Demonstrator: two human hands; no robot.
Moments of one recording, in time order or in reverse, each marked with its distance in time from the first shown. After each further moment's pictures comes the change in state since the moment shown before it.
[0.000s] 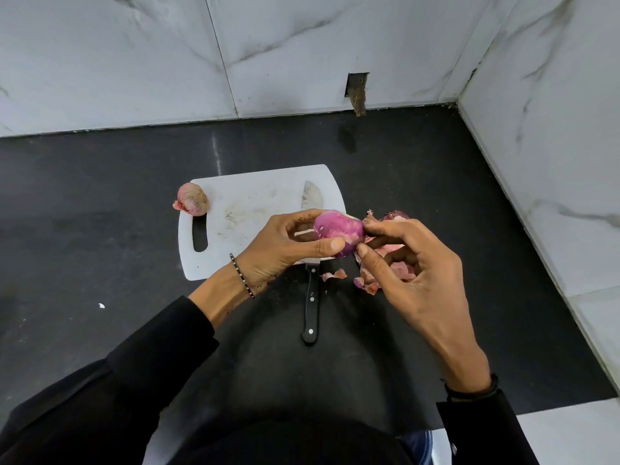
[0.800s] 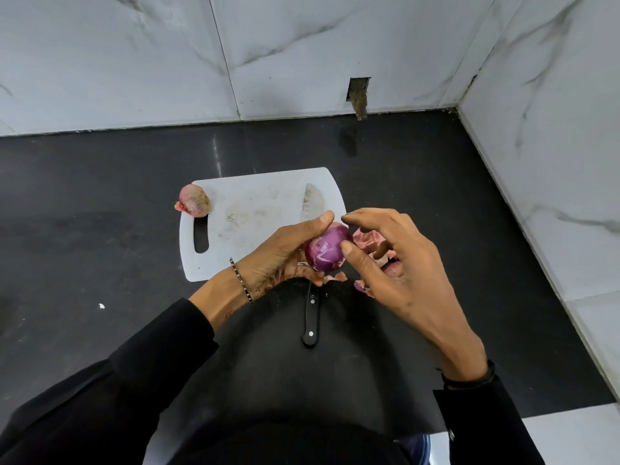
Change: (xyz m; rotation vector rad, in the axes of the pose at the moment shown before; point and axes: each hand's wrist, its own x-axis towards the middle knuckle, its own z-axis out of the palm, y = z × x) left_hand -0.003 0.006 0.006 -0.139 -0.022 -0.256; right_hand 0.017 -0.013 0.006 -0.141 -0.150 -0.034
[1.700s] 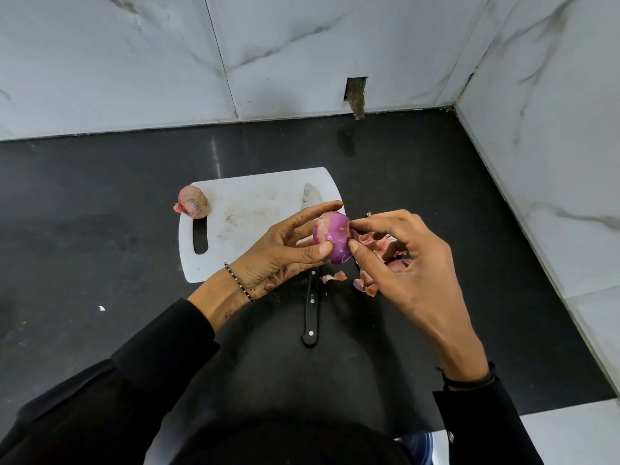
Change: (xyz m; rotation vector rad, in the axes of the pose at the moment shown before) left_hand 0.005 -0.011 -0.014 -0.170 -0.163 0.175; right_hand -0.005 -0.001 -0.004 0.092 0.104 0.068
